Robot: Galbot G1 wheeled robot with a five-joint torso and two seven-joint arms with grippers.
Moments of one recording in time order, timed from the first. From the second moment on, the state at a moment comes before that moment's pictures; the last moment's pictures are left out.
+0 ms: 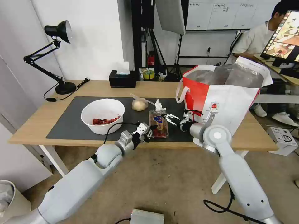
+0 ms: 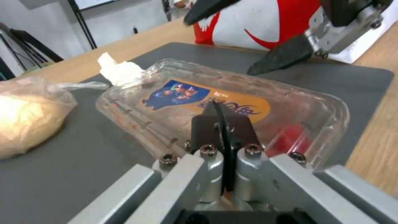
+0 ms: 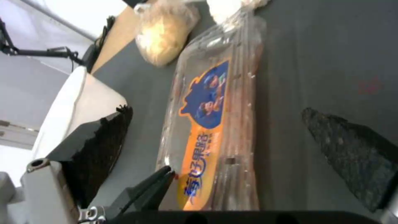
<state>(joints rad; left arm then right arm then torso) 0.71 -1.01 0.19 -1.67 -0.43 0.14 0.15 -0.77 1.20 0.25 1.75 1.47 -0.70 0.51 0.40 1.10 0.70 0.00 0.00</state>
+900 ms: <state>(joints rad) 0.70 -1.01 0.20 -1.65 -0.43 0.11 0.14 -0.62 1.25 0.16 1.62 1.50 -0.72 0.60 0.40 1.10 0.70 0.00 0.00</state>
